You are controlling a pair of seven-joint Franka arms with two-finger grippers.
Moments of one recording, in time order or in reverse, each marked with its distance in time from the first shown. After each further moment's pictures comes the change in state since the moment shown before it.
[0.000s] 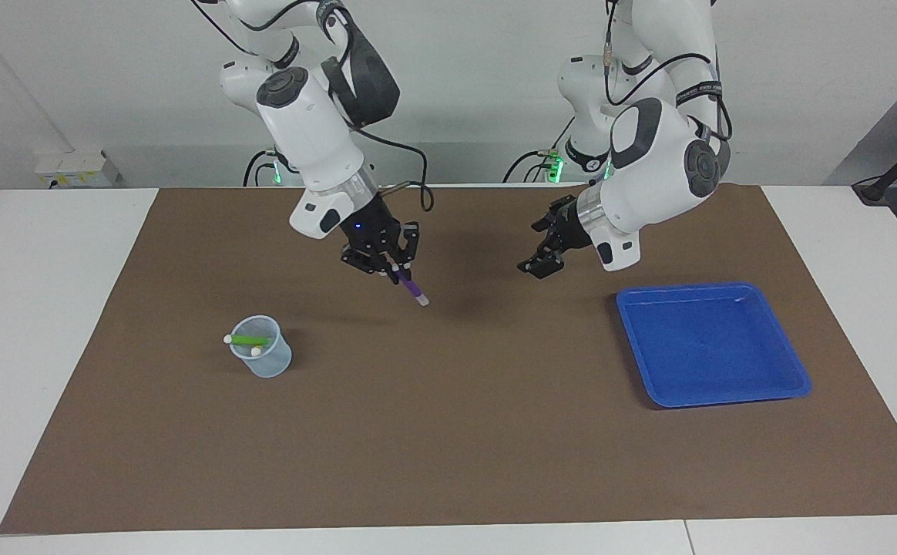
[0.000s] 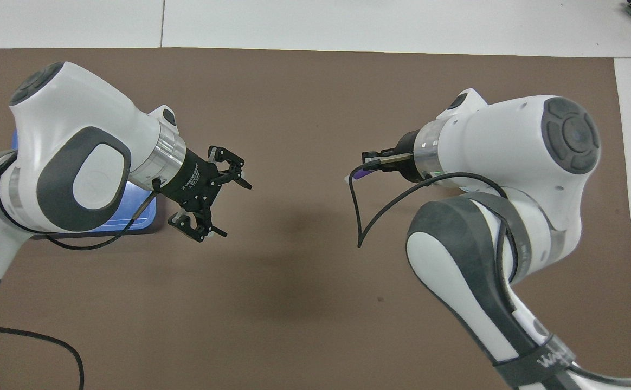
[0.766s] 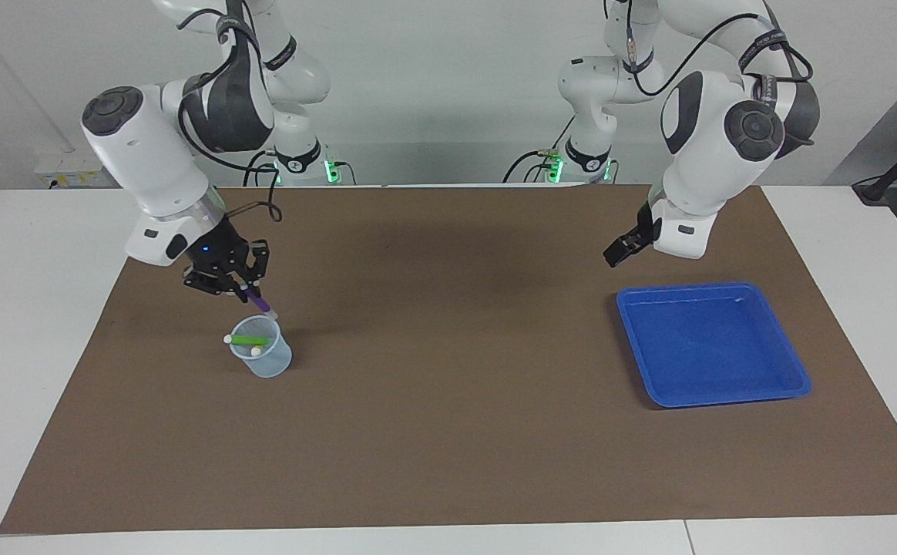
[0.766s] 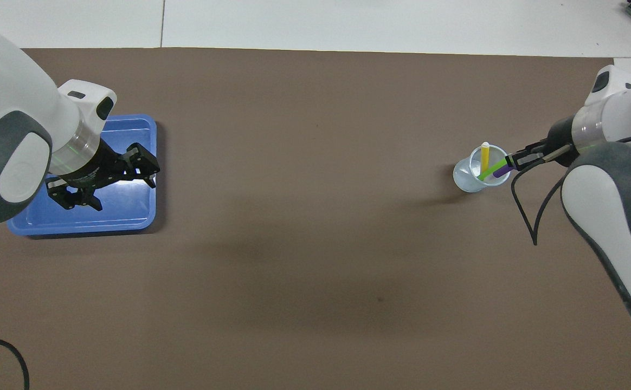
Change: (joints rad) left arm 0.101 -0.037 0.024 0.083 0.463 -0.119 0.707; right arm -0.333 -0.021 -0.007 0.010 -0.186 -0.224 -0.491
